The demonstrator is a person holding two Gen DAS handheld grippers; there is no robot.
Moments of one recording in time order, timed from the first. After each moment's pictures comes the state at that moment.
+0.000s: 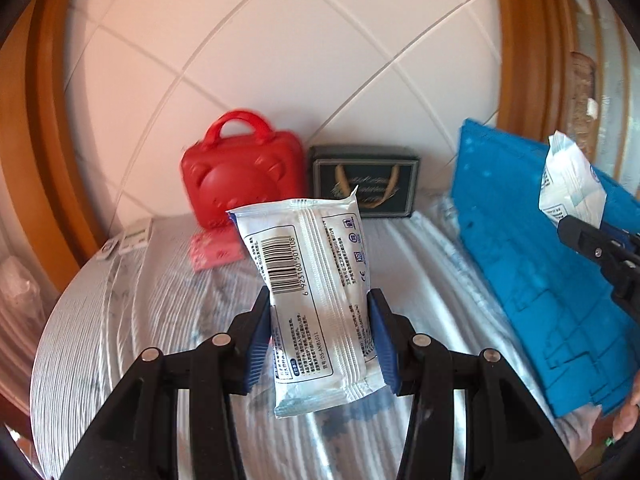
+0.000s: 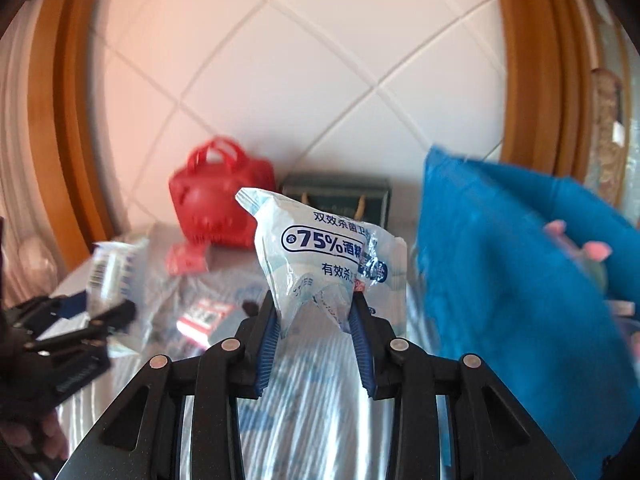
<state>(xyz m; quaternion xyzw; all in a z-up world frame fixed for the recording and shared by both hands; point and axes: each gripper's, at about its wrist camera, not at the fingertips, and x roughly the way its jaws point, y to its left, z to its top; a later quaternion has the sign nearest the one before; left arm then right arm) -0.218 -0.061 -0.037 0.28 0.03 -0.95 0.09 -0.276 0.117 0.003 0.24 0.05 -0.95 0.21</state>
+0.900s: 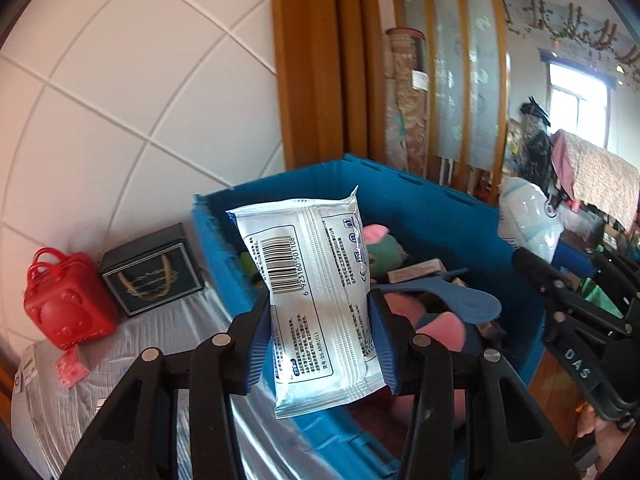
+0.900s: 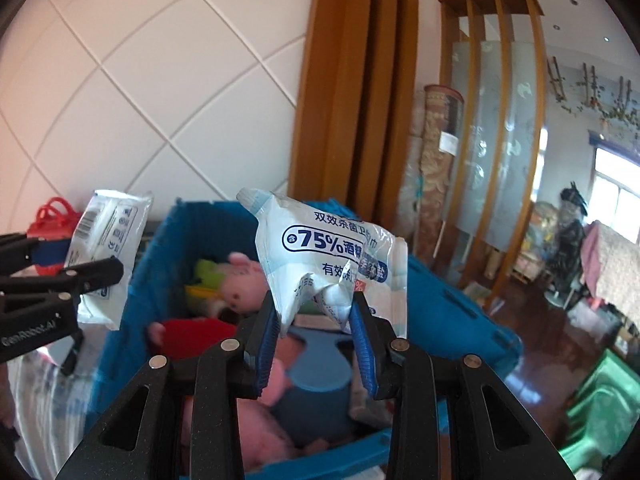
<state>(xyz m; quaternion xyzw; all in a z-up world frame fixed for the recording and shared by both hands) -0.276 0.248 0.072 0.26 -0.08 -0.95 -0.16 -0.239 0.393 0.078 0.20 0.05 -0.98 -0.05</state>
